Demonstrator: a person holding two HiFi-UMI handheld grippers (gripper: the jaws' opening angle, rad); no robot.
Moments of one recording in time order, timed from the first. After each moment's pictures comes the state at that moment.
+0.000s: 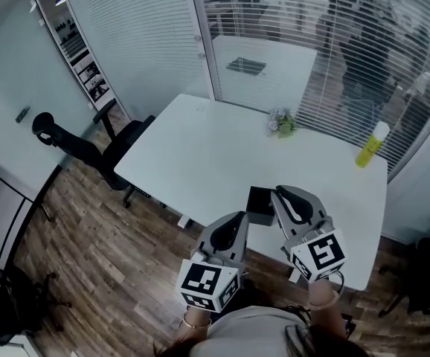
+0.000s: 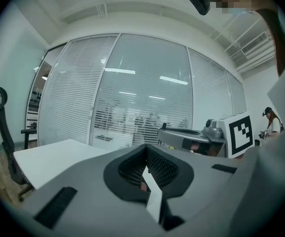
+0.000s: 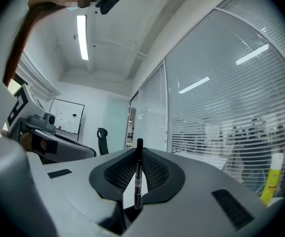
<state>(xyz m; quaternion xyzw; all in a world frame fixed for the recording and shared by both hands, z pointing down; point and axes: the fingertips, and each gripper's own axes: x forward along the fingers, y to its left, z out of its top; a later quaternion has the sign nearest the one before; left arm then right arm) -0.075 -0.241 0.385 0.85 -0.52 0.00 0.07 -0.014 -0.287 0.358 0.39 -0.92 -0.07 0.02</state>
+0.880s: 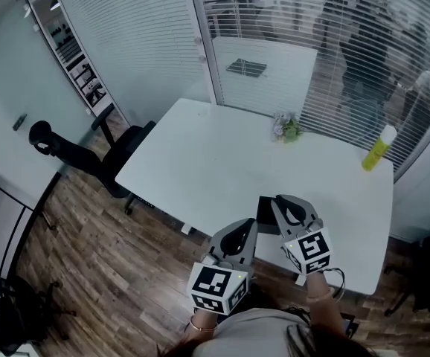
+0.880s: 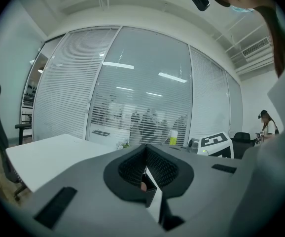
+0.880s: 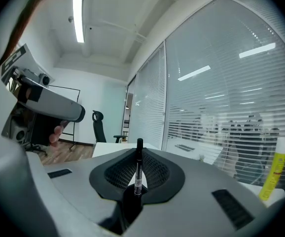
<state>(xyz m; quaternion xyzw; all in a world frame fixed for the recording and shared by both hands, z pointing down) -0.083 -0.274 0.410 0.87 -0.49 0.01 0.10 -0.031 -0.346 0.455 0.42 -0.90 -0.03 0.10</state>
